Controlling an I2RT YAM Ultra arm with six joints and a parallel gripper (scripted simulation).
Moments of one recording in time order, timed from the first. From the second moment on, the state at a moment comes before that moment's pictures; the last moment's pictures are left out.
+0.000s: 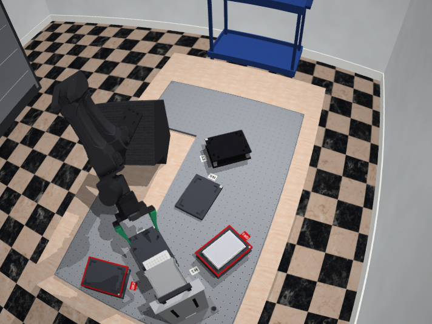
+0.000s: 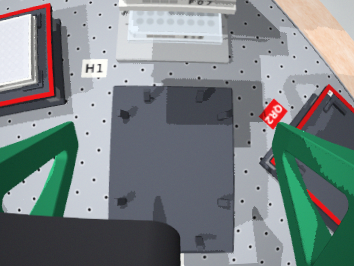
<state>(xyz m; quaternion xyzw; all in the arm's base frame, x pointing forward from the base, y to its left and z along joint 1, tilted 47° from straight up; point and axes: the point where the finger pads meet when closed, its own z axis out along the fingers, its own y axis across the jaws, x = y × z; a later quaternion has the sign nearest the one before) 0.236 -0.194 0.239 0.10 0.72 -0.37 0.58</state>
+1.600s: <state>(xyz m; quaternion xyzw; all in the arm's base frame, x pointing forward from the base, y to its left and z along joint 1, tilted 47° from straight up) 0.237 -0.192 0.236 0.09 0.72 -0.37 0.58</state>
